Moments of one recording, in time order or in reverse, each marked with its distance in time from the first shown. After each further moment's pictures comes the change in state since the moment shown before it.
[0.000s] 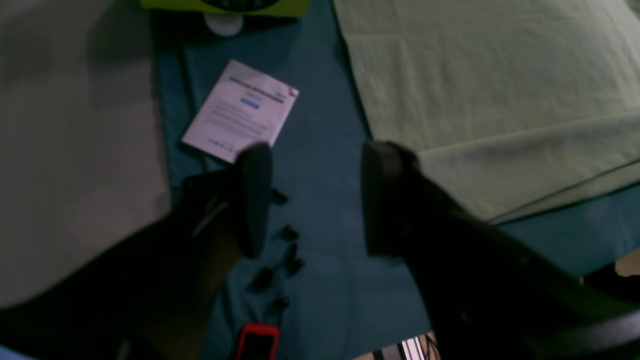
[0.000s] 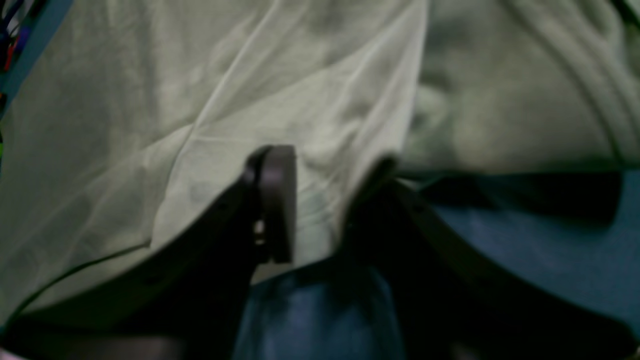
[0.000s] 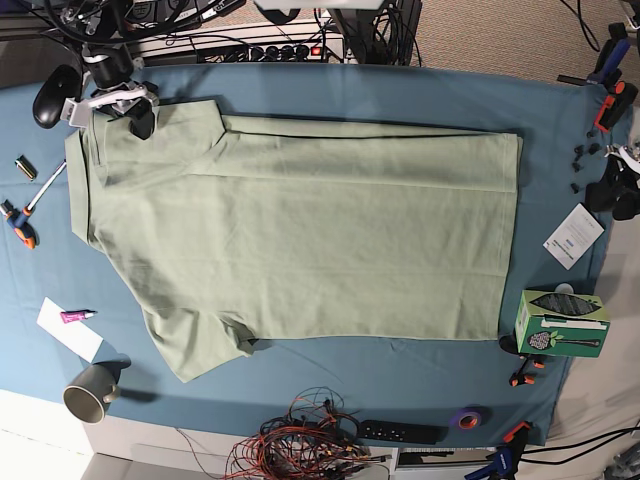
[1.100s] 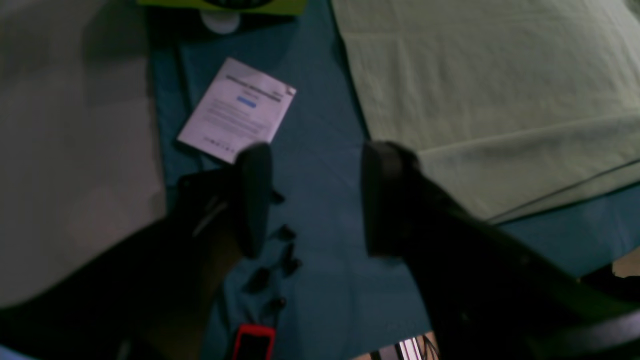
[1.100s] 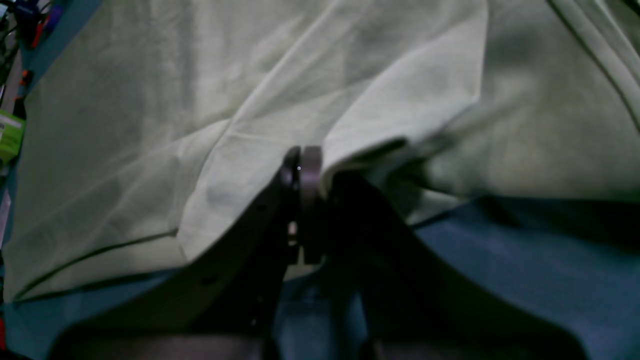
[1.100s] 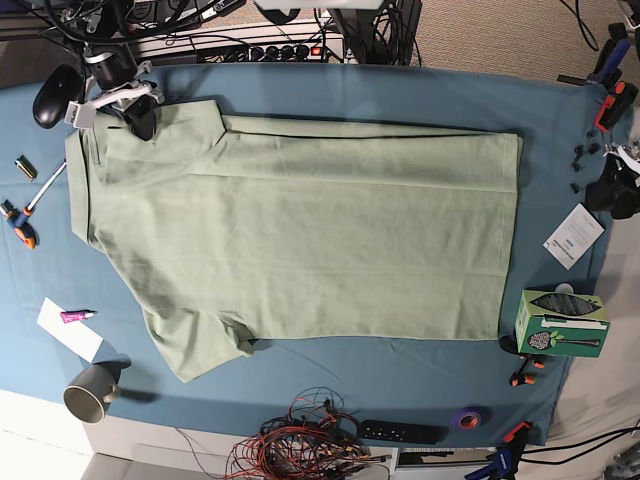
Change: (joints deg) left arm 0.0 0.5 0.0 0.0 0.0 0.0 0.1; right arm 0.0 0.0 0.1 0.0 1.7 5.4 -0.4
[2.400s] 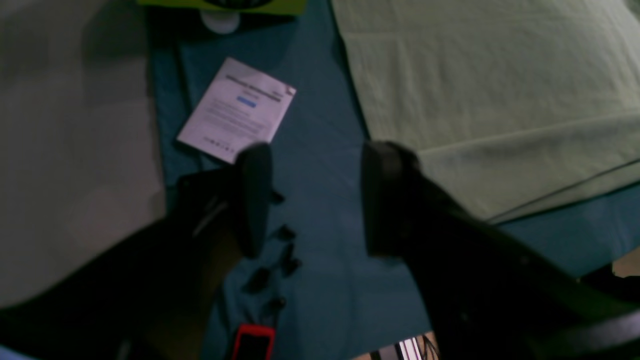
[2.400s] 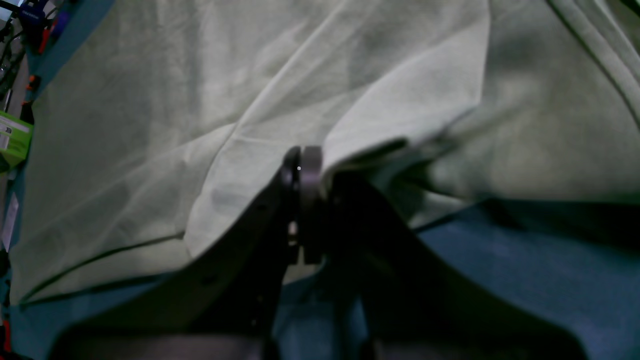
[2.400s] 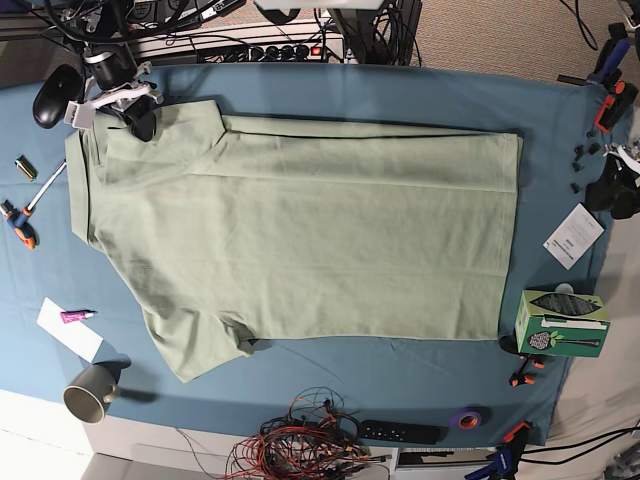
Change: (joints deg) left arm 0.0 0.0 0.0 0.0 0.0 0.0 0.0; right arm 0.0 0.0 0.0 0.0 1.2 0.0 0.0
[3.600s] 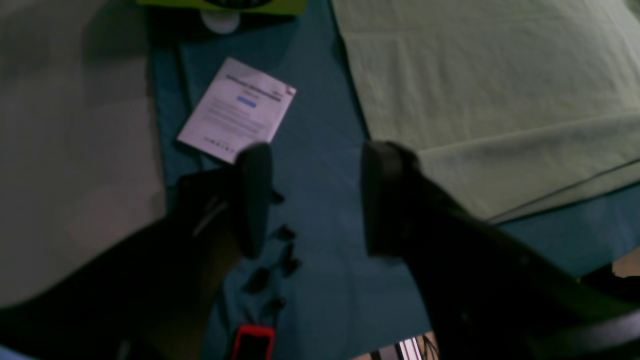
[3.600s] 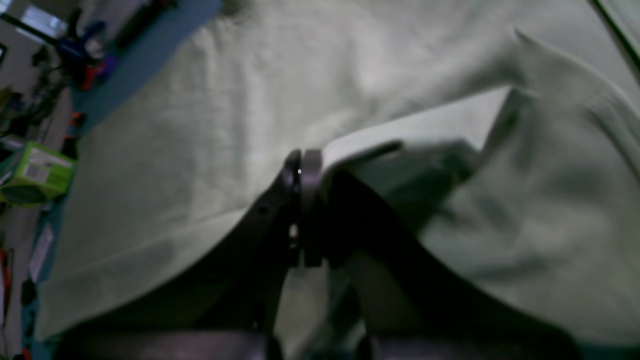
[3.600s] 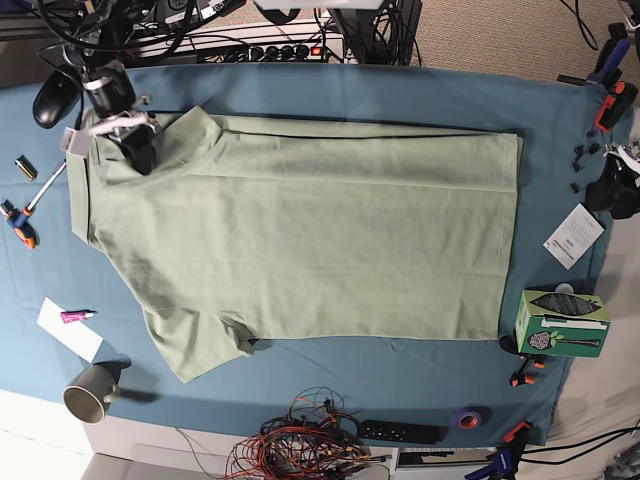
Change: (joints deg) left arm 0.0 0.0 0.0 0.0 0.0 0.0 0.0; right arm 7.1 0.0 -1.8 0.0 1.4 0.0 -1.1
